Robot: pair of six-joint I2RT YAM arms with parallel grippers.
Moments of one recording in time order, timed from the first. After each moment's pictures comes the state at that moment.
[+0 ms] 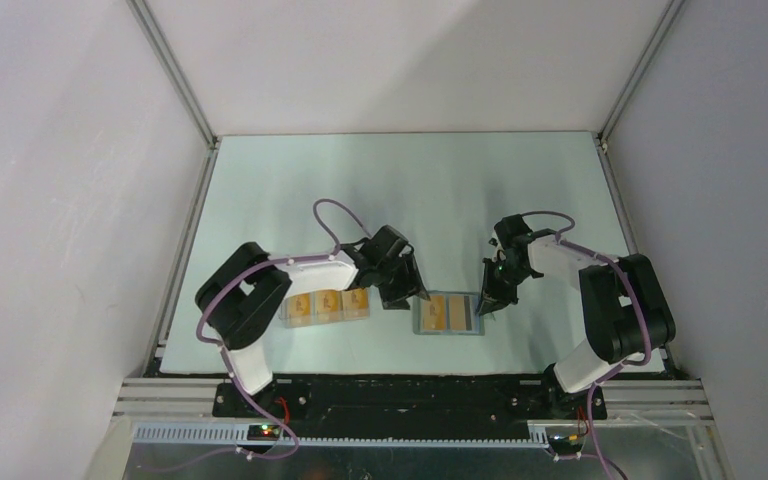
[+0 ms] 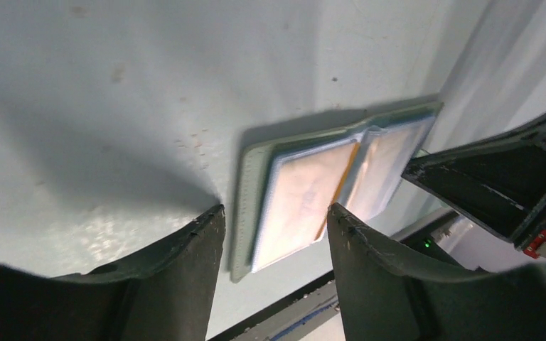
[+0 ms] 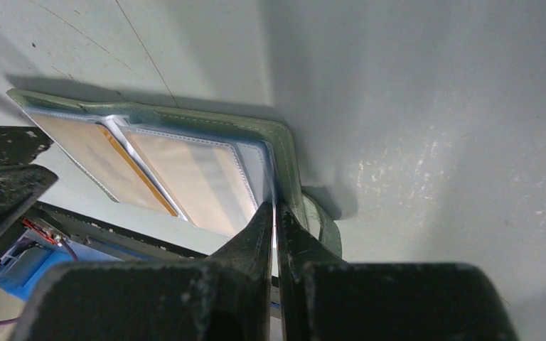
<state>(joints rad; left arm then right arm) -0.80 1.76 0.95 -0.23 0.21 -1.07 0.29 1.59 0.82 -0.66 -0.35 0.46</state>
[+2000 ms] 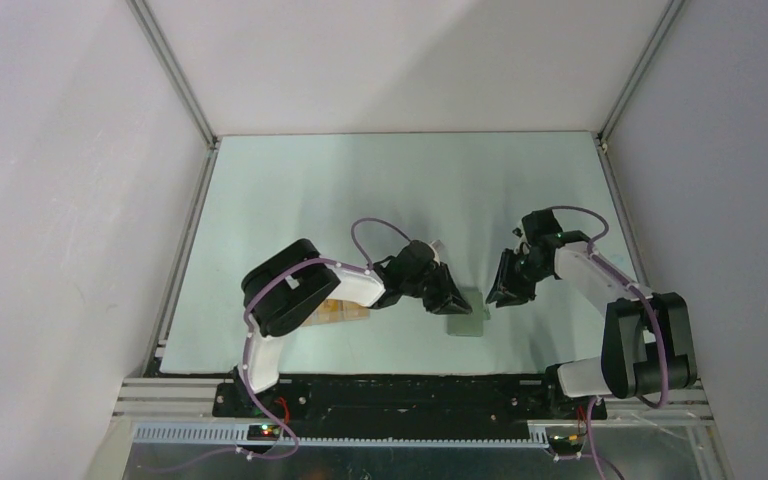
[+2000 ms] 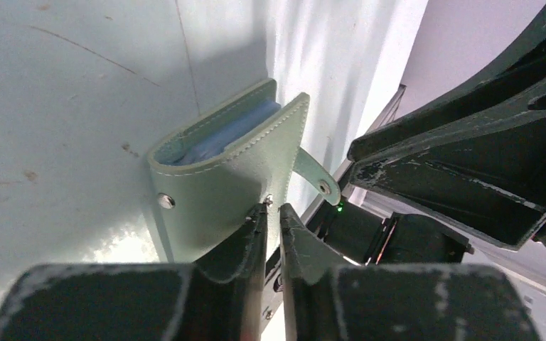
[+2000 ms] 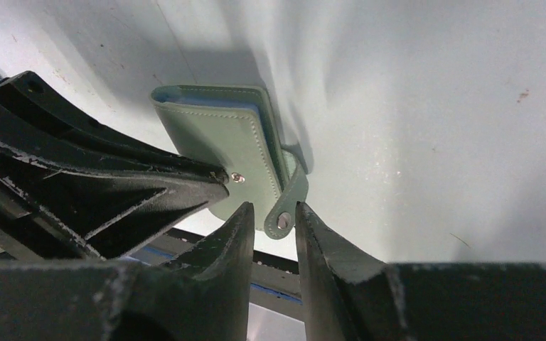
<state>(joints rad) -0.93 2.00 0.98 0.39 0.44 -1.25 0.17 1.38 0.81 -0.74 -0.36 0.45</state>
